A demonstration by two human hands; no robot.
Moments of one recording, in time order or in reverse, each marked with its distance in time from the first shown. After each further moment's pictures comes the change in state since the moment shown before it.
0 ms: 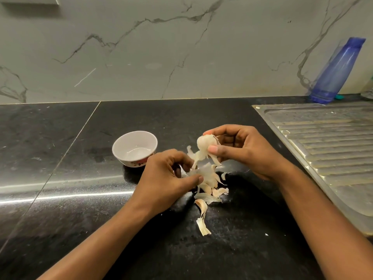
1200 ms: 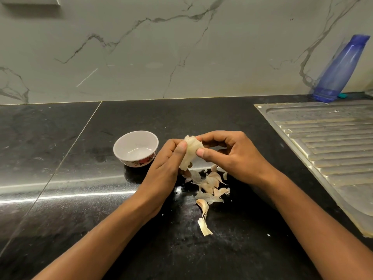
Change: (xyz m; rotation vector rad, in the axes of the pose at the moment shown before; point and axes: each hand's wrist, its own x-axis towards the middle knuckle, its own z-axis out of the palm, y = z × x) left_hand 0.008 0.001 0.007 -0.505 -0.010 -0.235; right_hand 0.004 0.008 0.027 -0.270 0.038 -0.156
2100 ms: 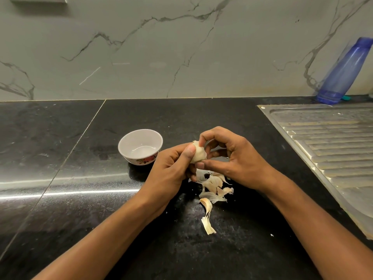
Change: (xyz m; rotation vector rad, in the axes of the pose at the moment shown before) left_hand -0.004 0.002 0.001 -0.057 -0.091 0.085; right_hand 0.001 0.002 0.005 -0.099 -0.065 -0.187
